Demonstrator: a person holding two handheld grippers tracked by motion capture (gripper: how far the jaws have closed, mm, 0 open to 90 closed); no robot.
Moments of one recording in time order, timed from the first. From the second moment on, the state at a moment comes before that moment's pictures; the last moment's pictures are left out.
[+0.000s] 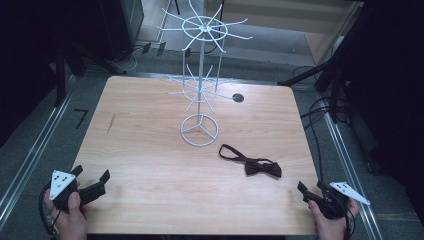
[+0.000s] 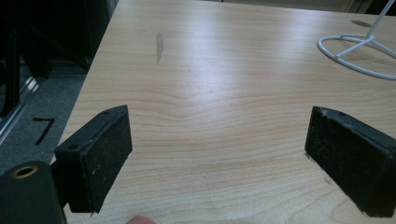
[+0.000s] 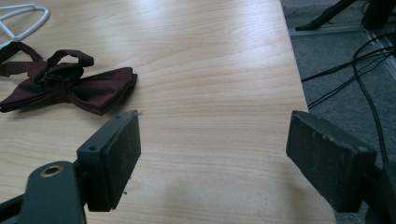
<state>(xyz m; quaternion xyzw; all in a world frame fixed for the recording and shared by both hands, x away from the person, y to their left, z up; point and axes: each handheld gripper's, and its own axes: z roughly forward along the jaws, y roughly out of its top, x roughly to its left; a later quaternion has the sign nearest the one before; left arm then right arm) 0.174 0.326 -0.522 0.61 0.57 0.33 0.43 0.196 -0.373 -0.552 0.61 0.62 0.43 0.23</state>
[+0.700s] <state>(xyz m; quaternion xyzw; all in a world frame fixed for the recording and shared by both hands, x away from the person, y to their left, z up) 0.176 0.324 -0.522 0.63 0.56 0.32 0.43 0.206 -0.353 -0.517 0.58 0.67 0.41 0.22</state>
